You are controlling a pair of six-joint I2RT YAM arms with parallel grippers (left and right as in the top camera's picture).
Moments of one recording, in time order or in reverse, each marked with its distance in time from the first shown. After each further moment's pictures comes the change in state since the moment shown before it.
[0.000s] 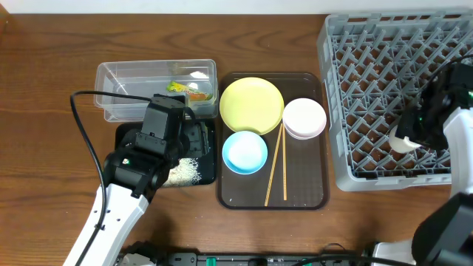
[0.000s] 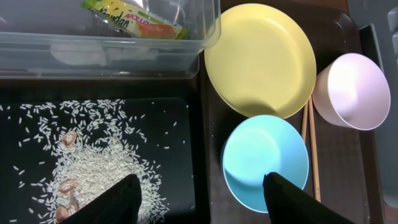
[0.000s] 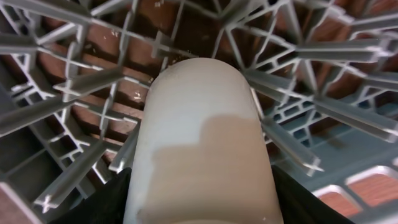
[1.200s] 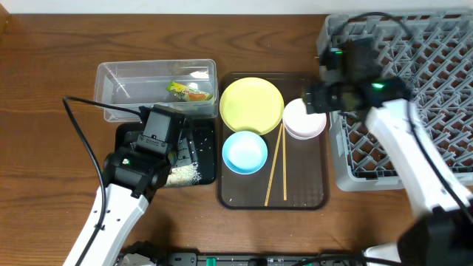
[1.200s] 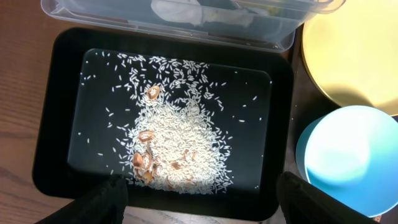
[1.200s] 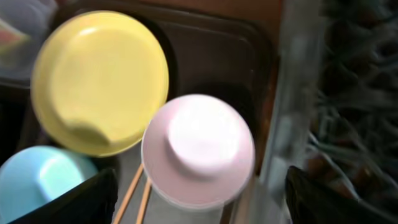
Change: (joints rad) left arm 0.000 0.000 0.000 -0.190 -0.232 -0.096; right arm 0.582 0.020 0.087 0.260 -0.125 0.001
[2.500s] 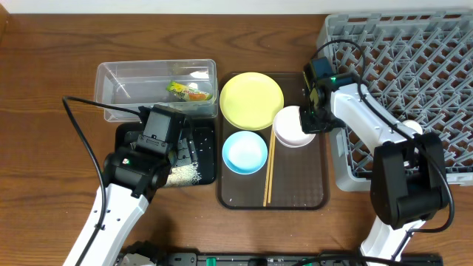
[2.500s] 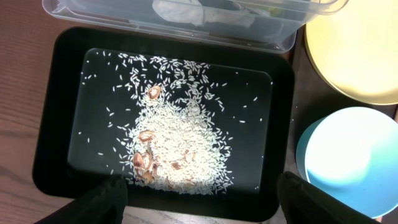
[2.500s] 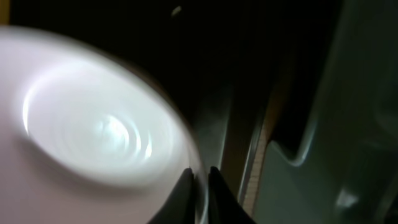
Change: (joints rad) left arm 0.000 0.001 0.000 0.000 -0.003 -0.006; right arm 0.035 0.295 -0.001 -0.137 0.123 0.146
